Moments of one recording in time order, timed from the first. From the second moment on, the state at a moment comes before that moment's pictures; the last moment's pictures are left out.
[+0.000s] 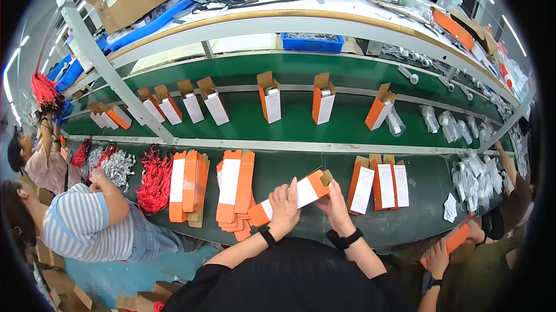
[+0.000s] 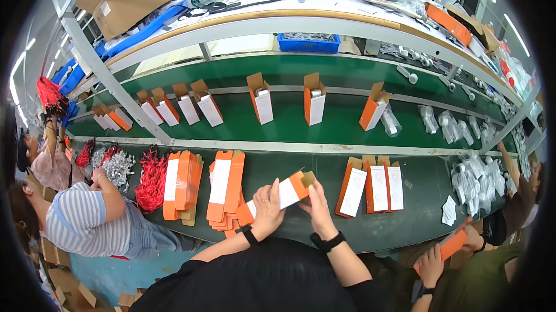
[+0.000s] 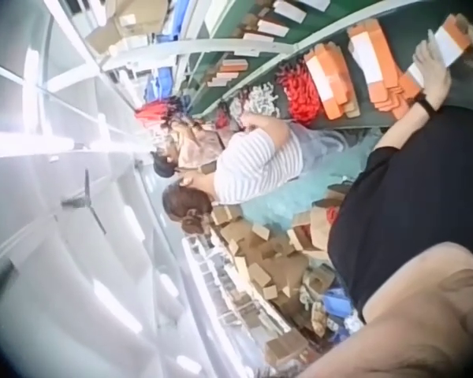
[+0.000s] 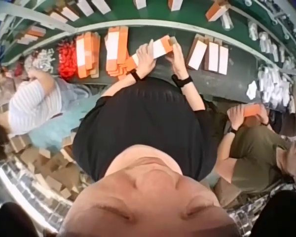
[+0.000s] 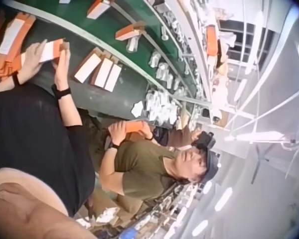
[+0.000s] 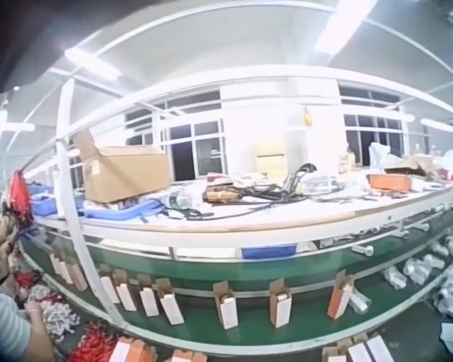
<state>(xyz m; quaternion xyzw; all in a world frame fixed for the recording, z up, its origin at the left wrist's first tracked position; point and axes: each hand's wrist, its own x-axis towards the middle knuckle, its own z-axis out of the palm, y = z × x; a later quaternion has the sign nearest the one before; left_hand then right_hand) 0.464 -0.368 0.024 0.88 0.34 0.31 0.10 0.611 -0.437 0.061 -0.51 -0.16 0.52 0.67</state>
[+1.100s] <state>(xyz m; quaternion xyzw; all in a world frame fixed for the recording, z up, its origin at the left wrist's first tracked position) 0.479 -0.377 0.029 0.52 0.22 0.29 0.77 0.626 -0.455 0.084 -0.63 -0.38 0.52 0.44</state>
